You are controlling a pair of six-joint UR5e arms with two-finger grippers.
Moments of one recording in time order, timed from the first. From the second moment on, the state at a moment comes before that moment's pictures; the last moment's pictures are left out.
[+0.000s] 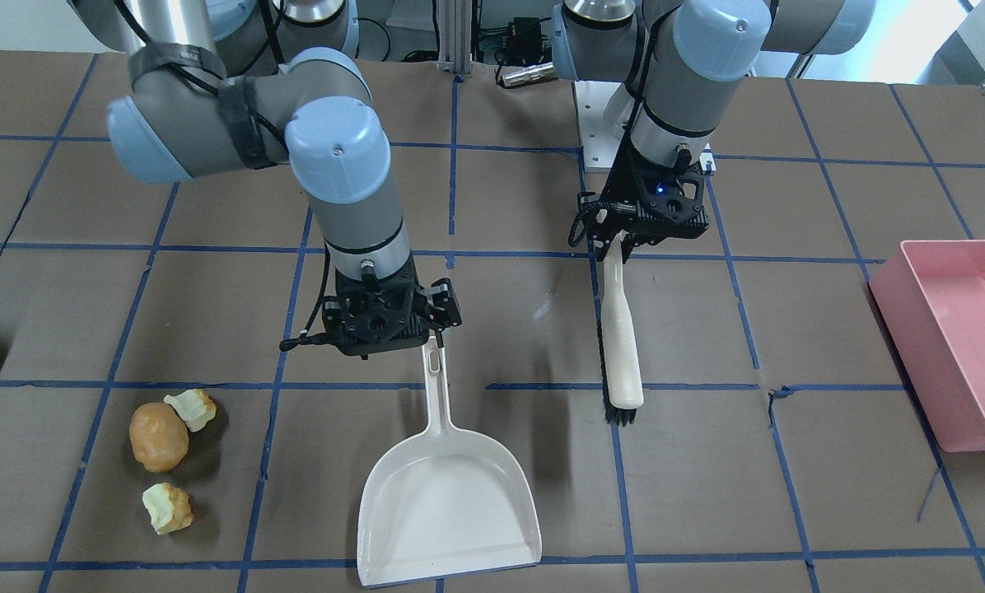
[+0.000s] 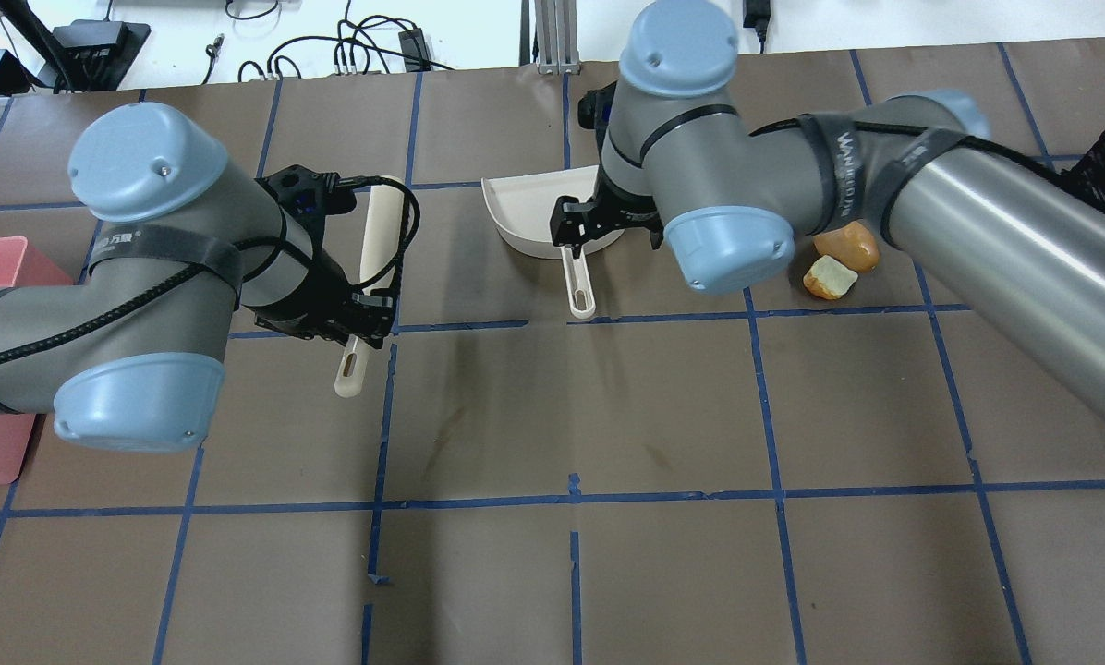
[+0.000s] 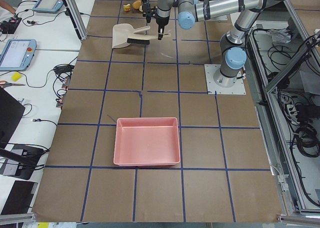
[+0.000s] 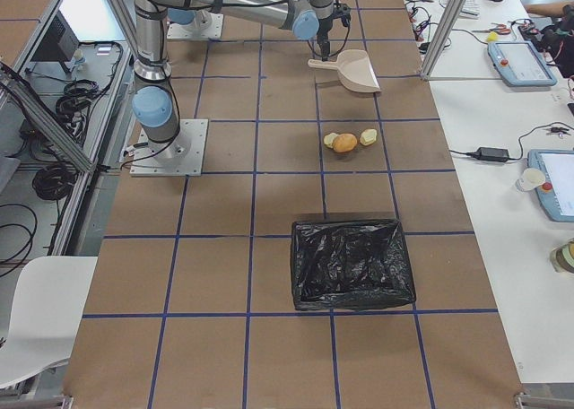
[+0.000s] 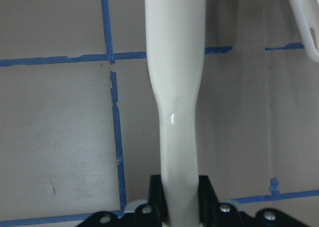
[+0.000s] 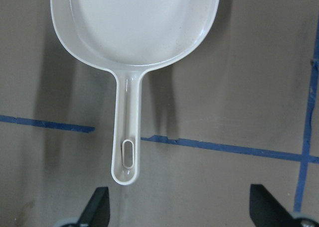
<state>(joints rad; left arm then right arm) -1.59 -1.49 -2.00 -1.13 1.49 0.01 1.88 -1.22 1.68 -2.19 -1.54 0.17</state>
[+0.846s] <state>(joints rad) -1.57 -1.53 -1.96 -1.14 1.48 0.02 1.93 -1.12 1.77 -2.46 -1.58 0.23</state>
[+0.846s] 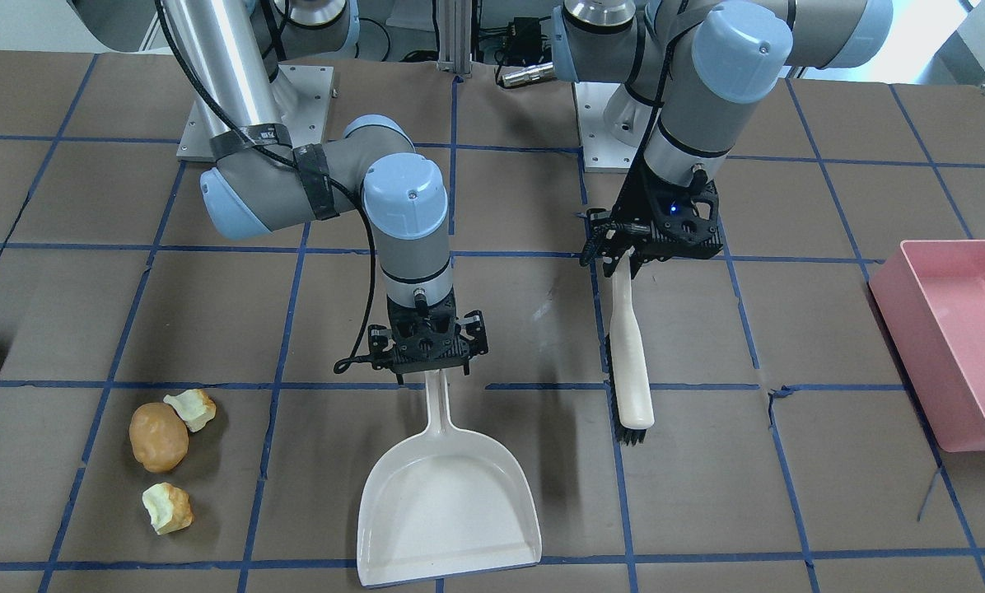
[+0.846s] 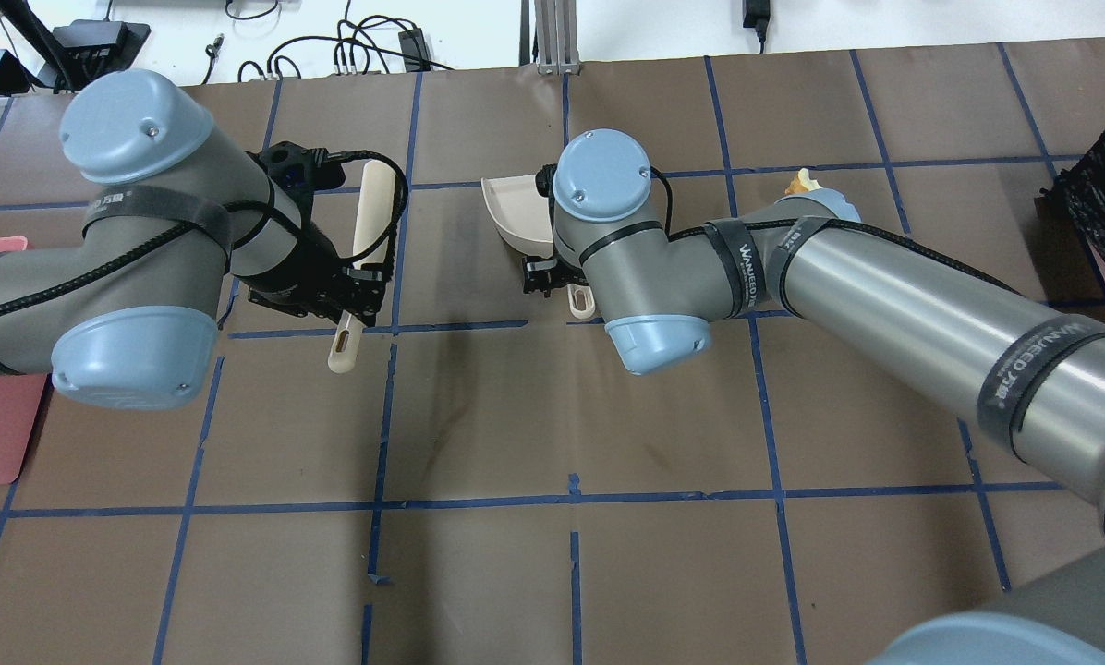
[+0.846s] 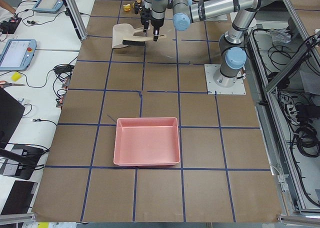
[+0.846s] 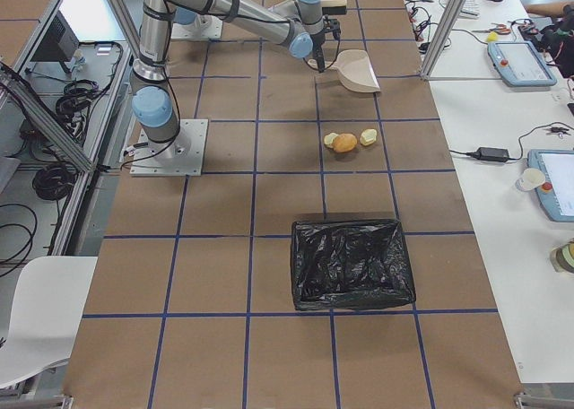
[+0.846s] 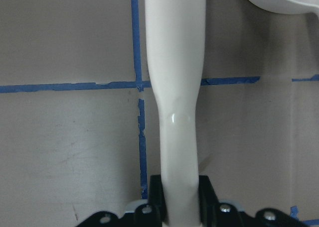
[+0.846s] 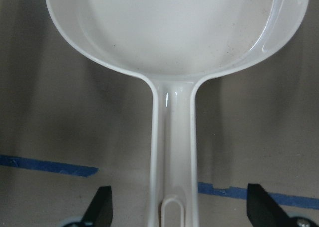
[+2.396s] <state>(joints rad) -1.57 -1.55 -1.96 -1.15 1.44 0.02 1.88 -1.17 1.70 -2.39 -1.59 0.19</state>
